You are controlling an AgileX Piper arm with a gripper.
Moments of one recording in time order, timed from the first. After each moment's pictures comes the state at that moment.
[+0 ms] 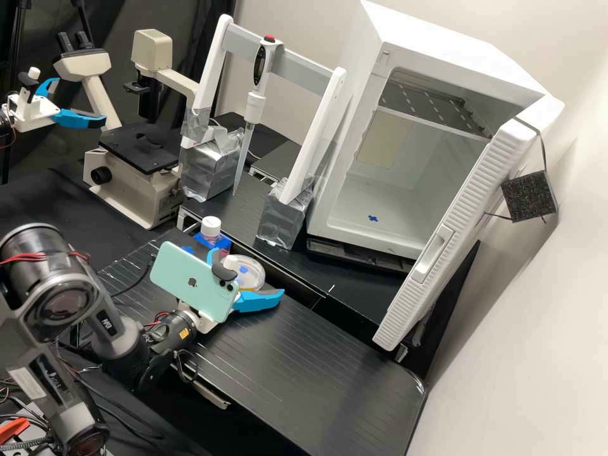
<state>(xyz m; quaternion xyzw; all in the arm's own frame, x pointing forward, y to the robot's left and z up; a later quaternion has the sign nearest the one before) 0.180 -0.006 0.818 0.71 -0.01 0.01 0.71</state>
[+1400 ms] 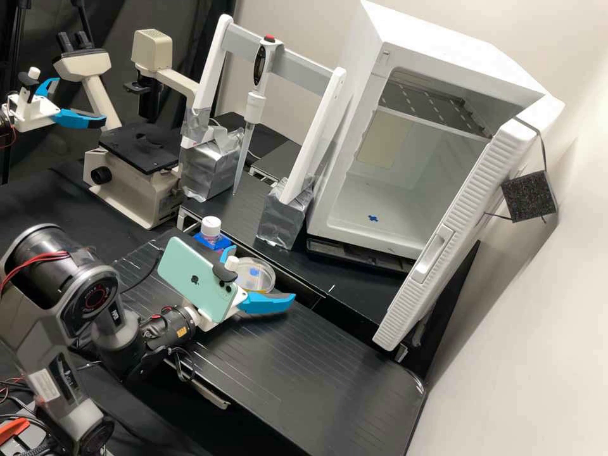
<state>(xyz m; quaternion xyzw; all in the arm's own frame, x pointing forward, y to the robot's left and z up) 0.185 0.003 0.811 0.70 -0.06 0.03 0.71</state>
